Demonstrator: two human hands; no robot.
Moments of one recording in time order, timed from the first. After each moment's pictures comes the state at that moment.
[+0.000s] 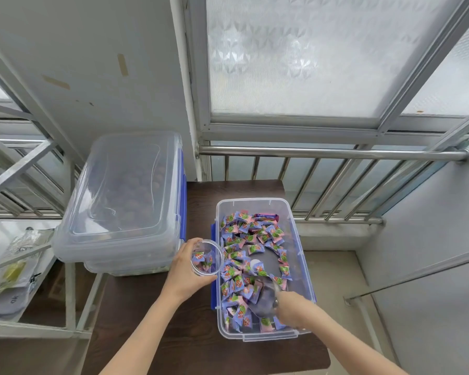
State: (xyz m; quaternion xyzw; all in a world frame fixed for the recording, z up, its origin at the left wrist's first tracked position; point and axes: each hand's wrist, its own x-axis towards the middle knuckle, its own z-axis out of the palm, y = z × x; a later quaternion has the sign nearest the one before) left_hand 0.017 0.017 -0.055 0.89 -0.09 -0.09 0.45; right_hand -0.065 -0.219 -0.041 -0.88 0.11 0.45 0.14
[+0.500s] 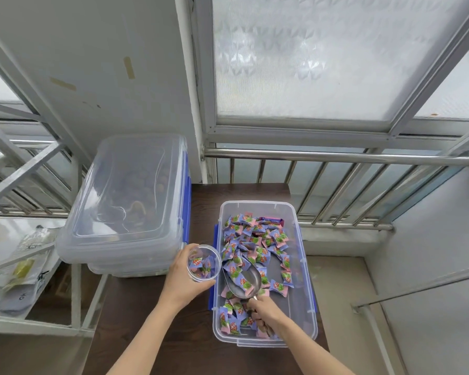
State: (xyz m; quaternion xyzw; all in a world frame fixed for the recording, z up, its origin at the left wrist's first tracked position) left_hand 0.015 0.025 -0.064 0.88 -0.06 -0.08 0.46; right_hand -0.054 -0.192 -0.114 -0.73 0.27 0.36 0.52
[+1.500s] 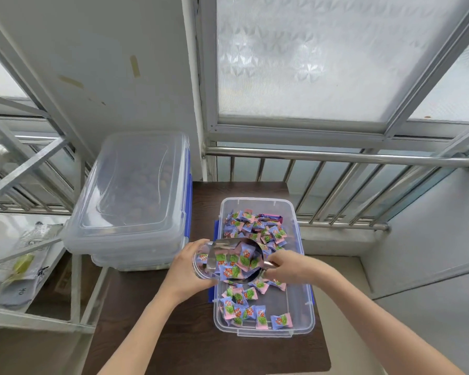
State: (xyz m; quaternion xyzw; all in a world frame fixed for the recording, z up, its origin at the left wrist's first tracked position) left_hand 0.010 0.027 -0.045 0.88 -0.12 -0.11 0.45; right_hand -0.016 -0.226 0.045 -0.89 0.00 0.39 0.23
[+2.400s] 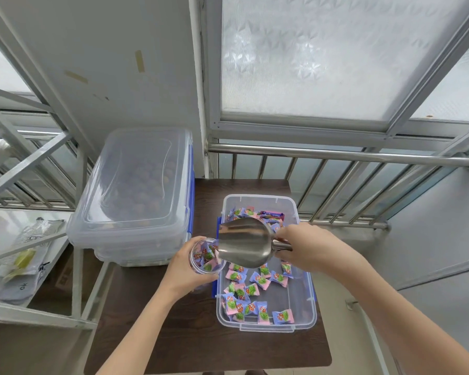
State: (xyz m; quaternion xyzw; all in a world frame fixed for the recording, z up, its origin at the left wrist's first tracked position) left_hand 0.004 0.038 -0.043 0.84 -0.08 -0.13 0.52; right_hand -0.025 -0.212 0.122 -0.97 -0.03 0.24 0.06
